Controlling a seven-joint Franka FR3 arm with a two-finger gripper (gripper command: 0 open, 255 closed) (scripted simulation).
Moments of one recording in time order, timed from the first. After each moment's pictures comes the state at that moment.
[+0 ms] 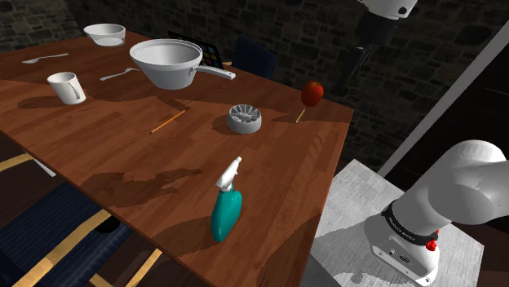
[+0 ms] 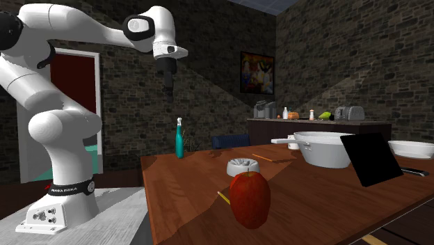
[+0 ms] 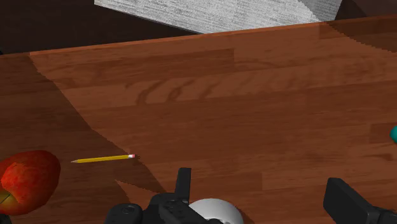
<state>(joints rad) 0.00 -0.76 0.06 -2.39 0.07 1.71 -0.14</state>
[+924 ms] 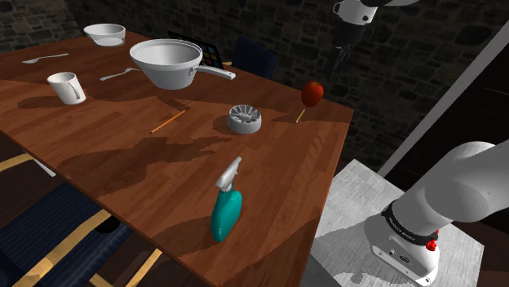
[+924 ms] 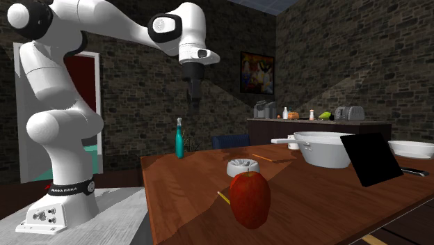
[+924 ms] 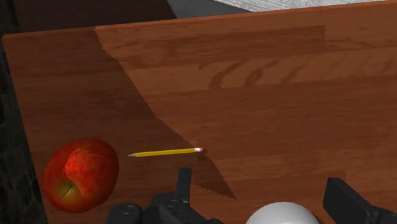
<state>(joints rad) -0.07 -0.39 -0.10 -2.22 -0.03 1.83 -0.35</state>
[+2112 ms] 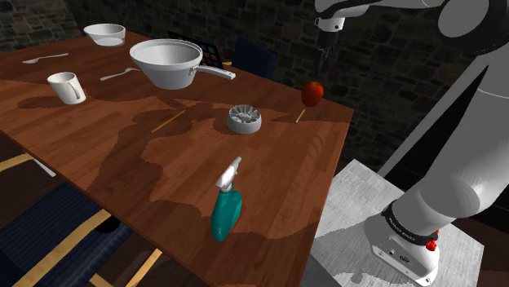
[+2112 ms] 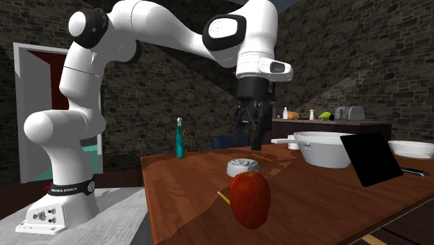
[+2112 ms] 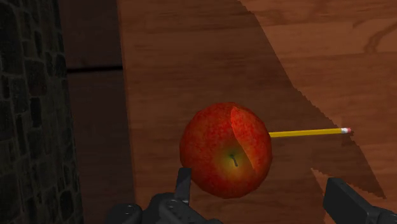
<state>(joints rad) -0.19 0.28 -0.24 -1.63 -0.01 1.81 -0.63</state>
